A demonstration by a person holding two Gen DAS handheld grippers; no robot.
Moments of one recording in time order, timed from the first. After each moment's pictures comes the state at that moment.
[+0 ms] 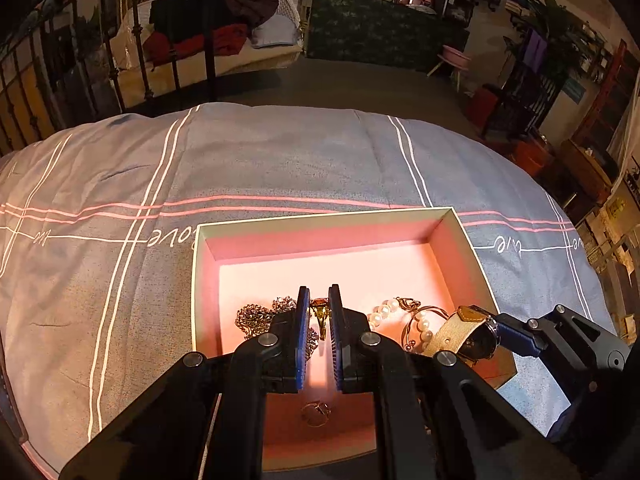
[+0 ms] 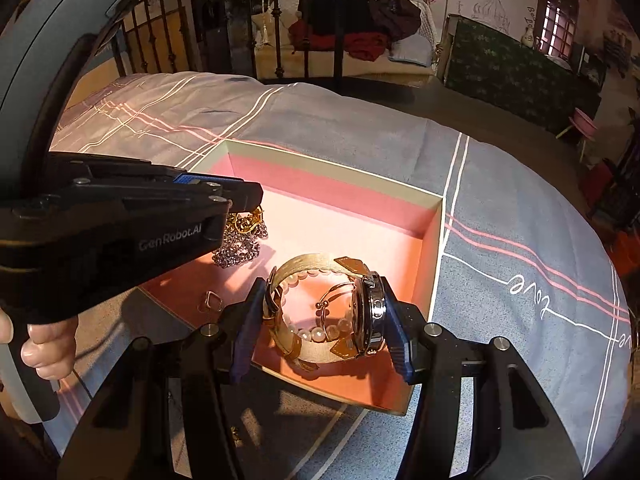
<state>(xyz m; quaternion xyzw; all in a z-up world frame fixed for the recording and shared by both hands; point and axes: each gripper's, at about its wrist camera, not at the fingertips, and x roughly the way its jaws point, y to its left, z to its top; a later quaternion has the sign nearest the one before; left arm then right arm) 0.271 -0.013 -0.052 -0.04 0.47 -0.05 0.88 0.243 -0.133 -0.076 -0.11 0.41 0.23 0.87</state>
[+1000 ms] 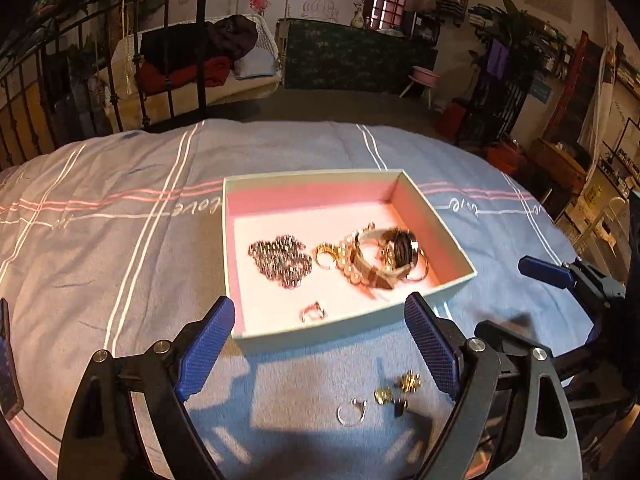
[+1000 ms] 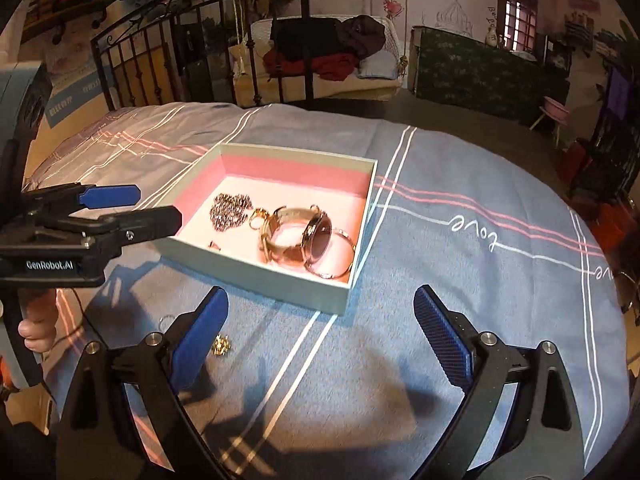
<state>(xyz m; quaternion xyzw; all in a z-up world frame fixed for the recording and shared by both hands) 0.164 -0.001 -0.050 -0.02 0.41 -0.09 0.91 0.161 -0.196 -0.075 -0.05 0.39 0.21 0.90</state>
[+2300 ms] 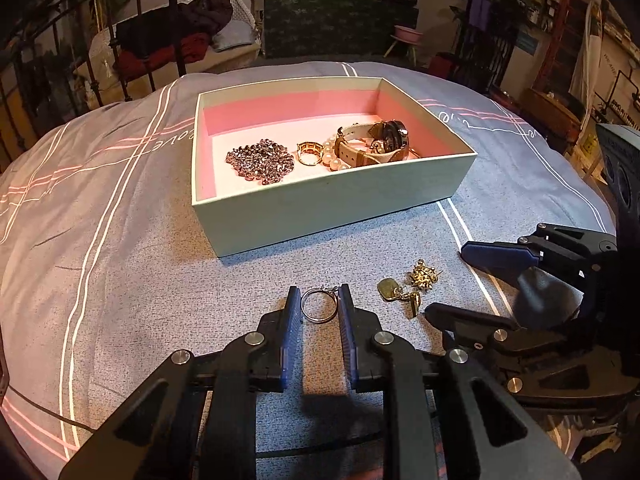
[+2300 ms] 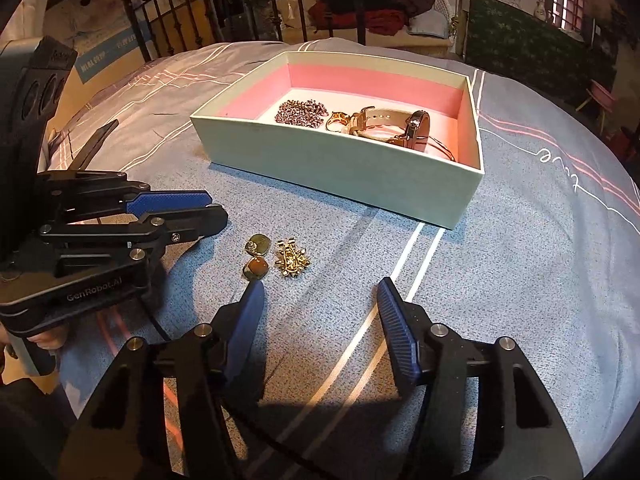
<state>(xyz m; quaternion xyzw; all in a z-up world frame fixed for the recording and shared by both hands) 0.134 -0.011 -0.097 0.03 0.45 -0.11 0.88 0.144 -0.156 -0.122 -0.07 0.44 0.27 0.85</state>
